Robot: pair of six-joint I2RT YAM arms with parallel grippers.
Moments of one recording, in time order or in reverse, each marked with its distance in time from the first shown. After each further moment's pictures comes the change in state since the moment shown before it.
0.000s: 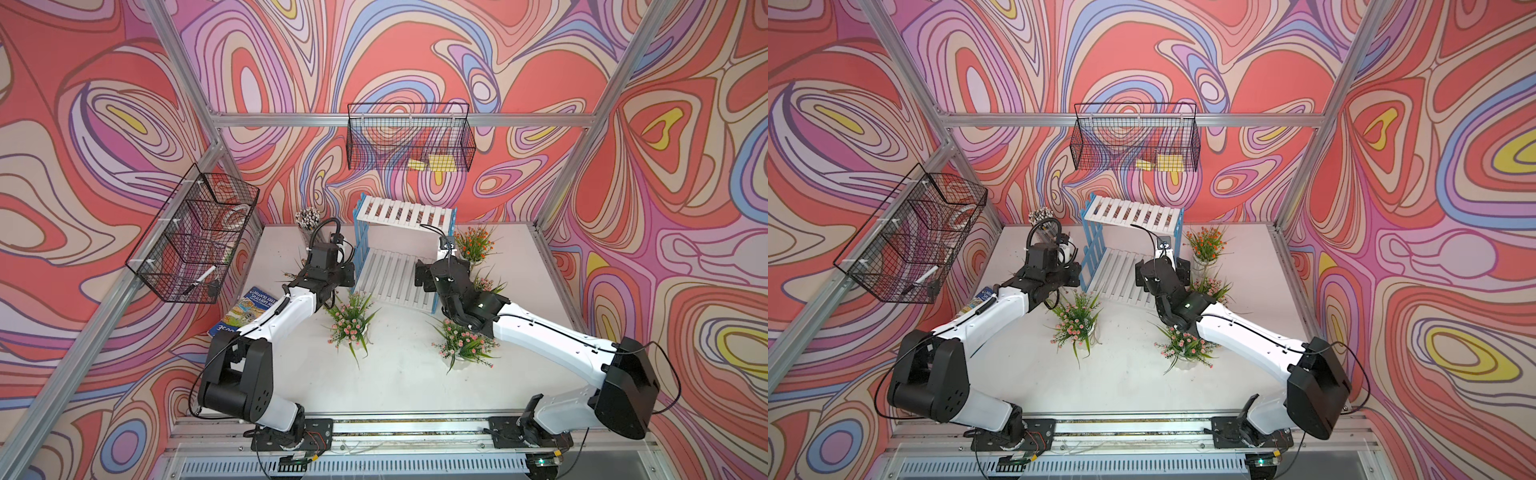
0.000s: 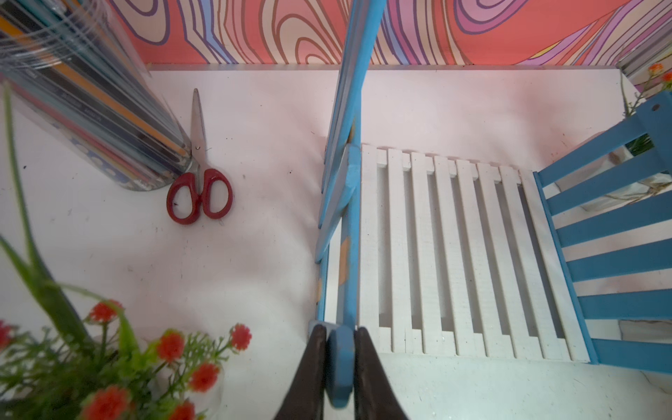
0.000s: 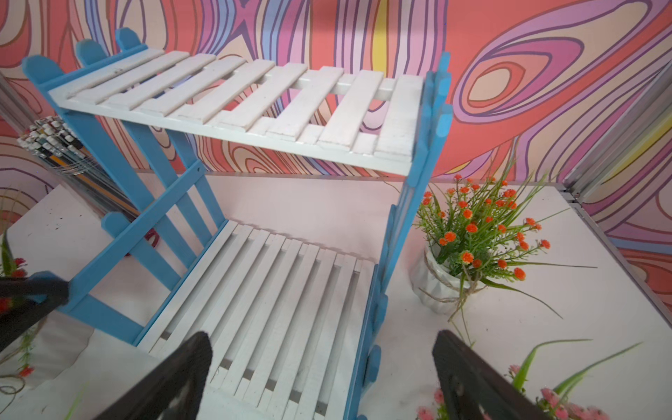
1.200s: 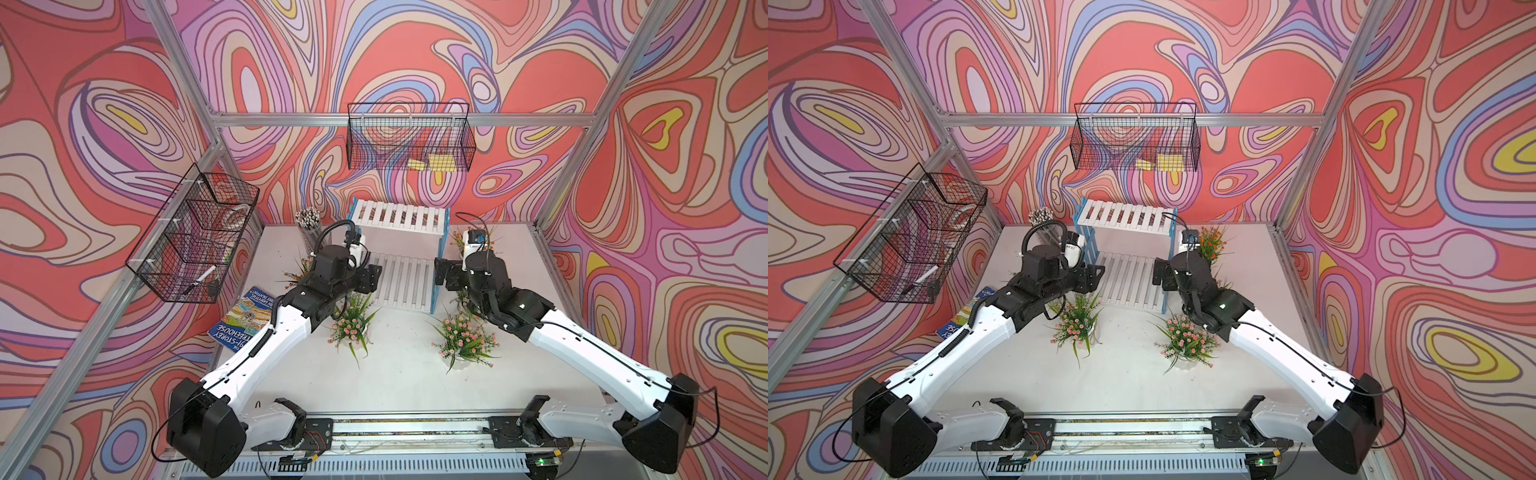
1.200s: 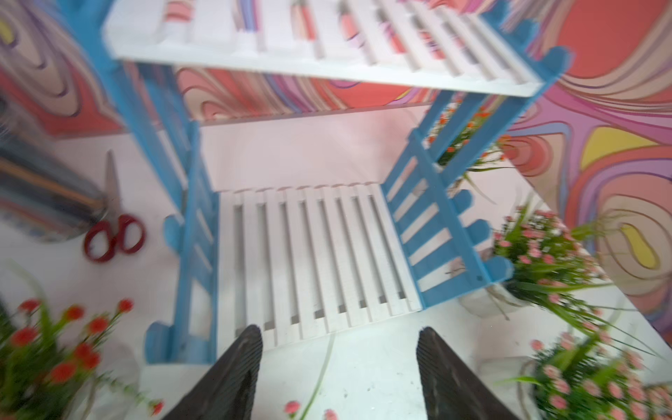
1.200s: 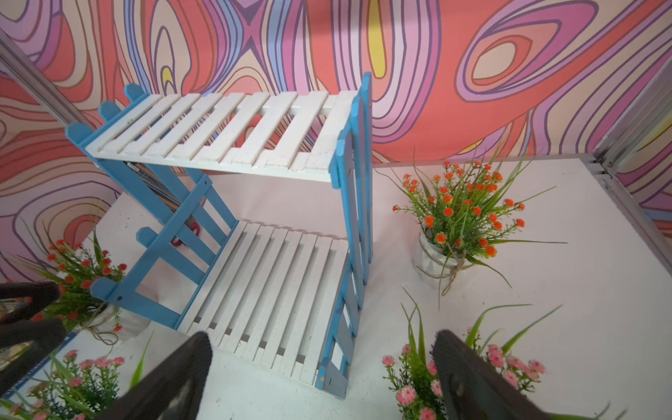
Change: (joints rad) left arm -0.240 -0.228 0.092 -0.147 0.072 -0.027; right arm -0.128 -0.227 0.024 -0.240 -0.227 0.093
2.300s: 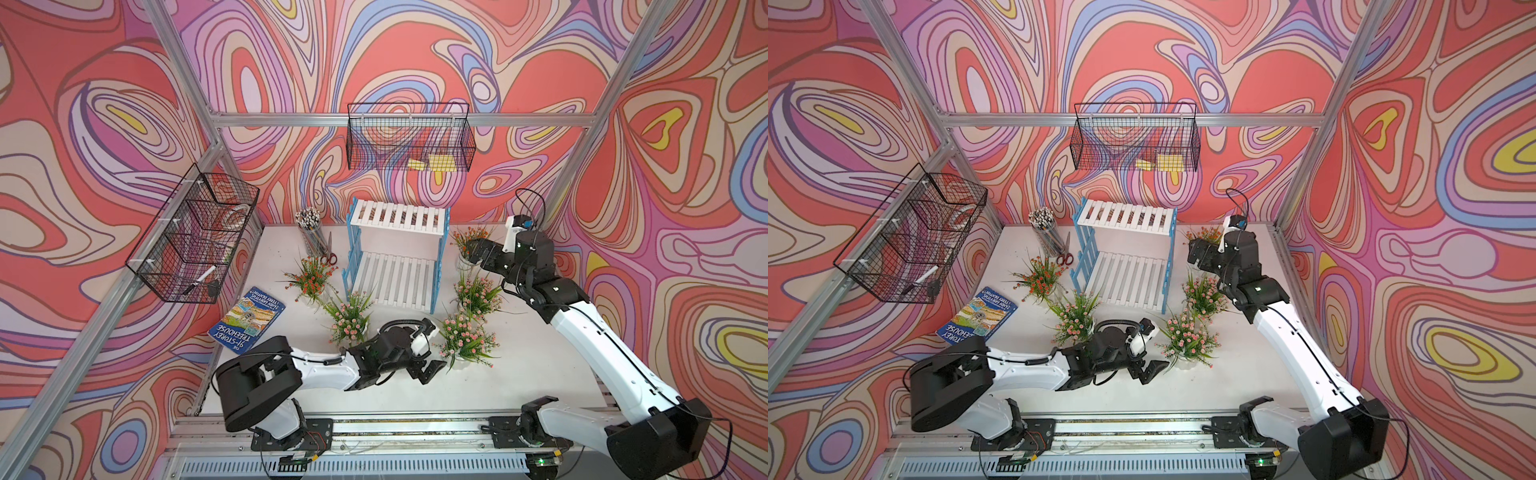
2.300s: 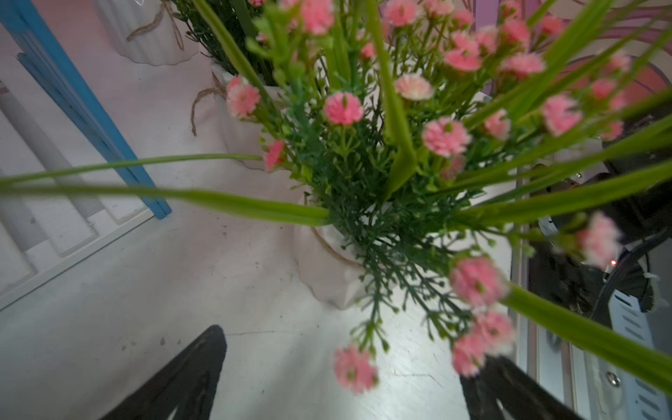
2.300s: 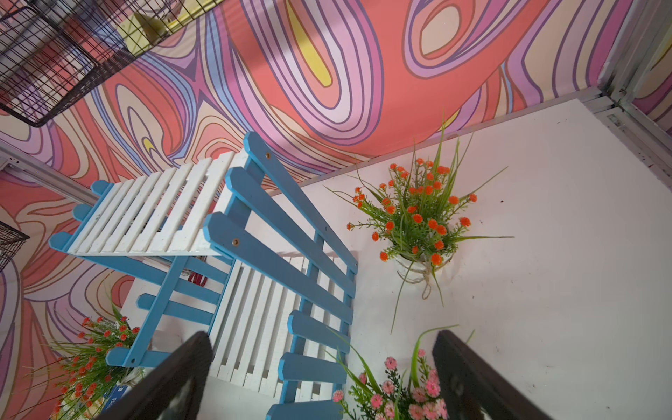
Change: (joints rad) left arm -0.548 0.327 -0.497 0.834 0.018 0.042; right arm -0.373 -0.013 0.013 0.003 -0.386 0.072
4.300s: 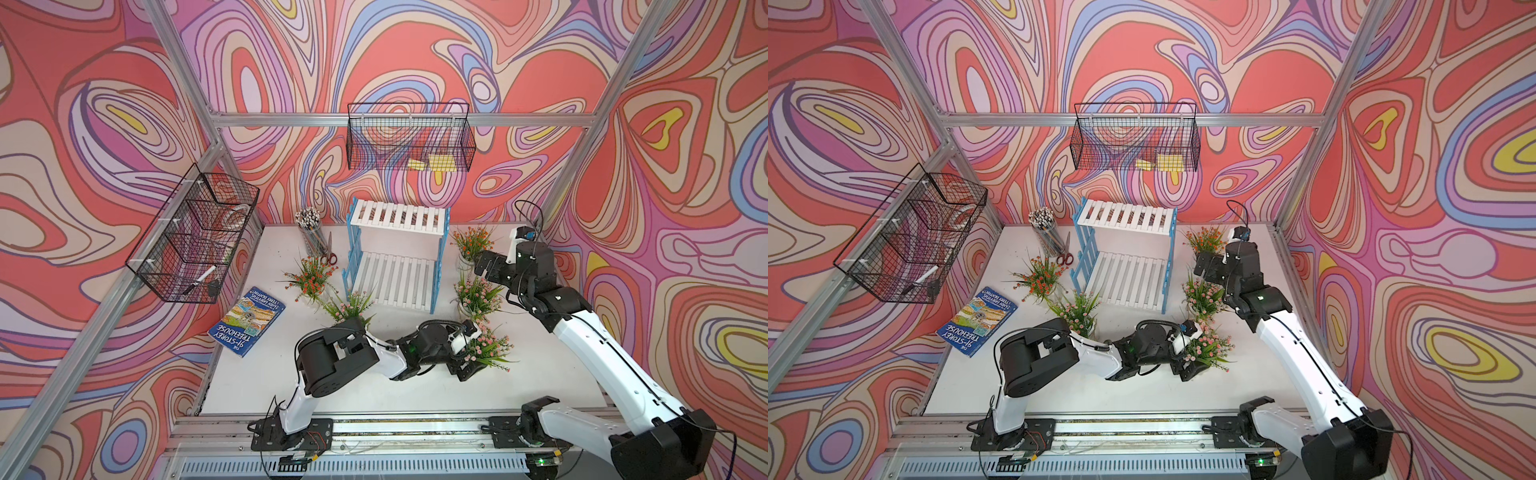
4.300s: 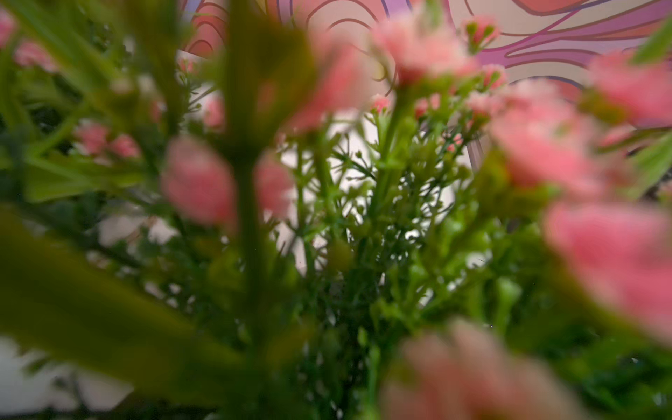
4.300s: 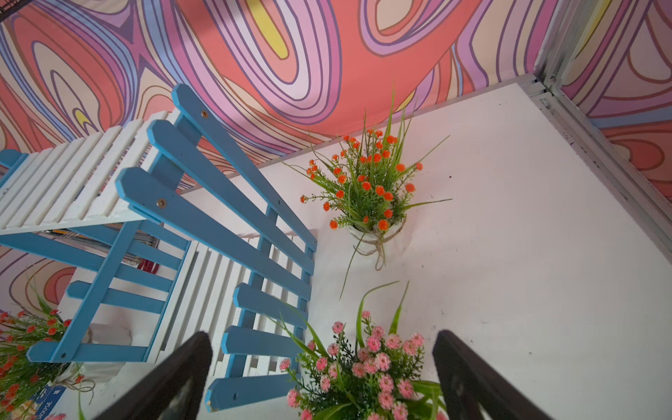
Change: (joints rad) left arm -0.062 0.448 0.352 0.232 0.143 0.062; right arm -0.011 -0.057 -0.084 -0.066 0.079 -0.035
